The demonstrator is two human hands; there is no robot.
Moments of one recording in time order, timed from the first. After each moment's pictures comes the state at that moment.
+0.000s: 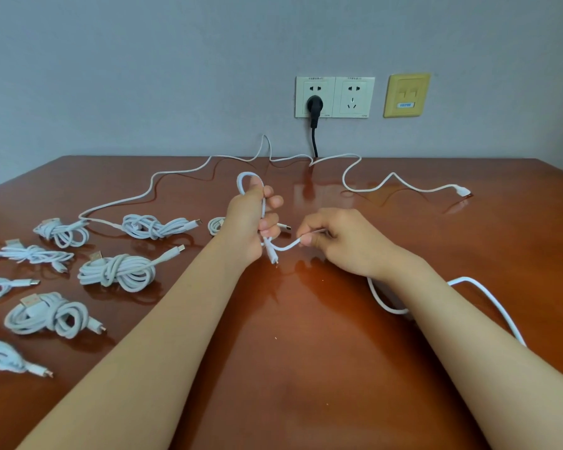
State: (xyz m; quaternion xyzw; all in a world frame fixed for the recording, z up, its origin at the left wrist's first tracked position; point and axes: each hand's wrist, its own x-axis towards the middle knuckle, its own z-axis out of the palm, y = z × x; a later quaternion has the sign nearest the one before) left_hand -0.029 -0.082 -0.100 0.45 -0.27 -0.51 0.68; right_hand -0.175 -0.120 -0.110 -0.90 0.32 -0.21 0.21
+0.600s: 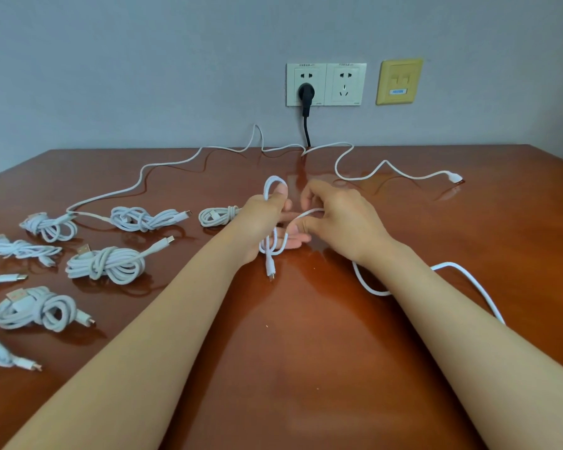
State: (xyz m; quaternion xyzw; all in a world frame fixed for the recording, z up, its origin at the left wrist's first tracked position) left_hand -0.048 -0.075 -0.104 0.61 -0.37 -0.48 0.51; right_hand -0.176 -0.116 -0.107 -0.86 0.37 -0.30 0.16
